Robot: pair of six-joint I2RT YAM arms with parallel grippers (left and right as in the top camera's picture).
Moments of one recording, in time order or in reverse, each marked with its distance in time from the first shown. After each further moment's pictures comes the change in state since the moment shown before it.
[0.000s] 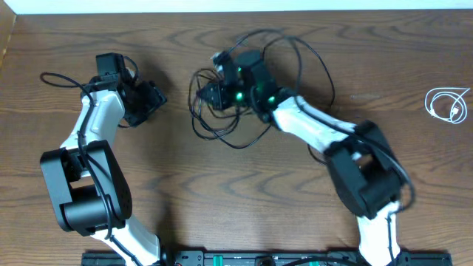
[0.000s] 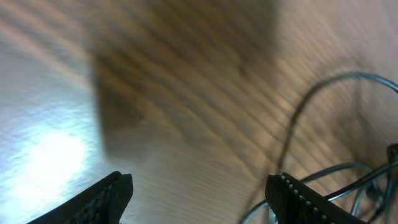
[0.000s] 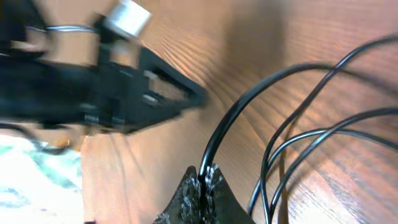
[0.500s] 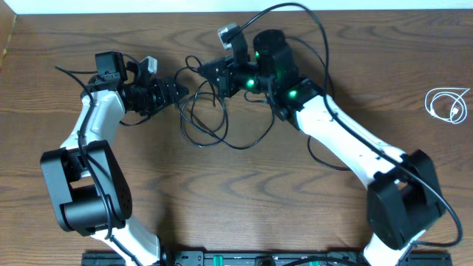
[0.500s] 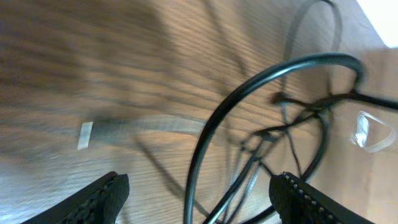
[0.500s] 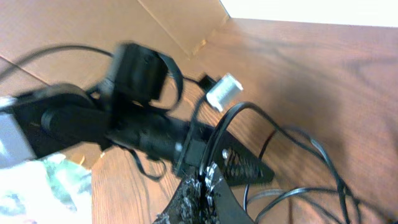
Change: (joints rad) left arm 0.000 0.000 0.000 0.040 0.468 0.307; right arm -0.016 -0.256 0.000 -0.043 0.041 -0.071
